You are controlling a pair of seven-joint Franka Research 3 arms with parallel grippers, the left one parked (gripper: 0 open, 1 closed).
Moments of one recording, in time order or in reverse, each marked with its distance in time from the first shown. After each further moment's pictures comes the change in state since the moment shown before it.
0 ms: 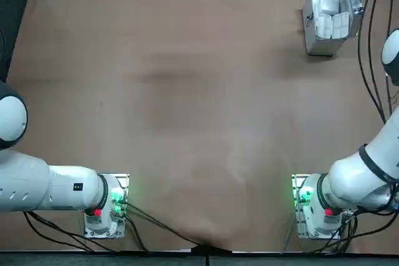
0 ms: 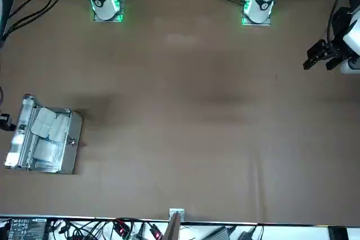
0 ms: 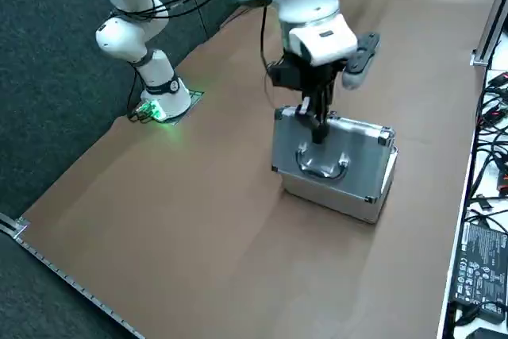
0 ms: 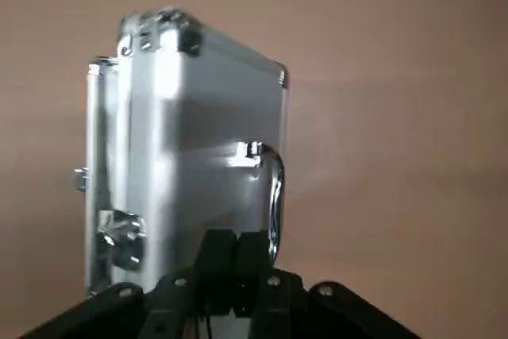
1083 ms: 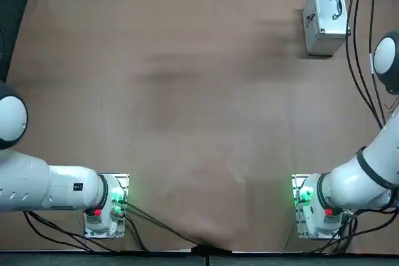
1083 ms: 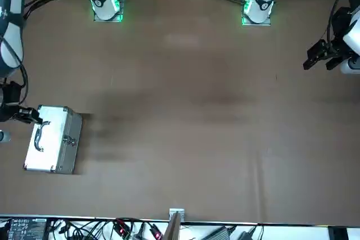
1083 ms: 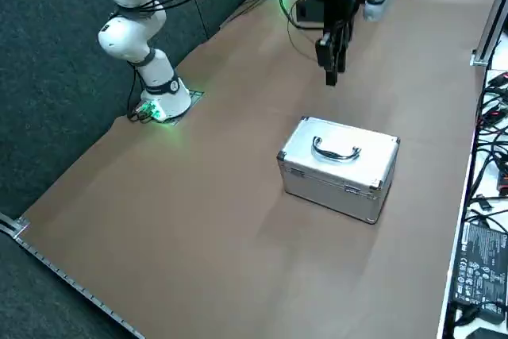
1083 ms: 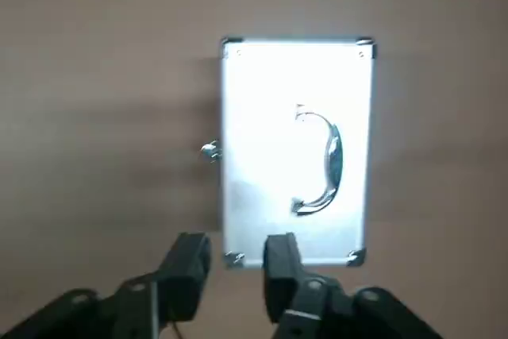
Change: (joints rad) arm 0.175 -0.082 0.004 0.002 0.002 -0.163 0.230
